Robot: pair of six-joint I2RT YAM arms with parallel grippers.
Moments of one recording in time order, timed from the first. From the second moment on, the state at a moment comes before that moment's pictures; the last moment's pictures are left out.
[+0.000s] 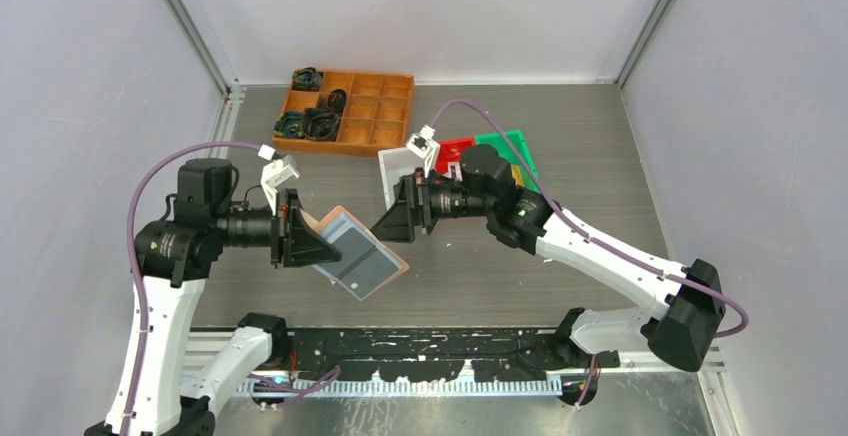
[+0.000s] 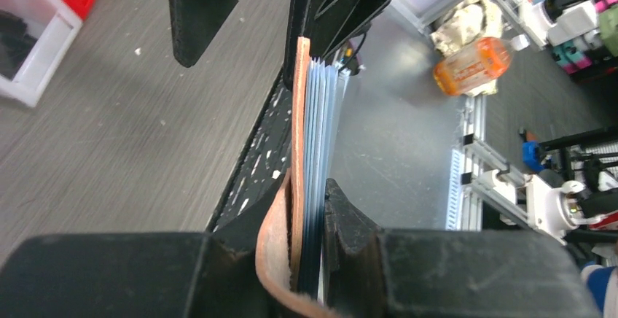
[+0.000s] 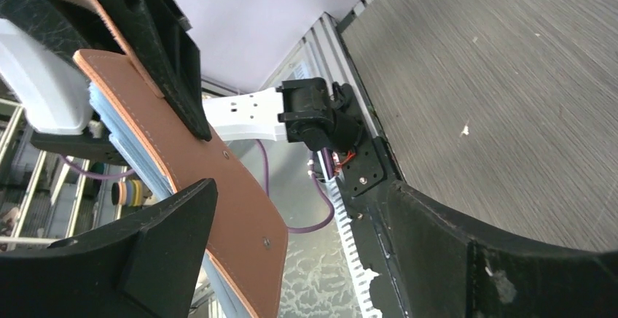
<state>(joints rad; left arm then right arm) -0.16 0.84 1.26 -1.19 1.16 0.14 0.89 1.25 1.06 0.00 -0.61 0.74</state>
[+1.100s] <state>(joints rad) -0.16 0.84 1.25 -1.32 1.07 0.31 0.93 1.13 0.84 0.32 -0.60 0.96</state>
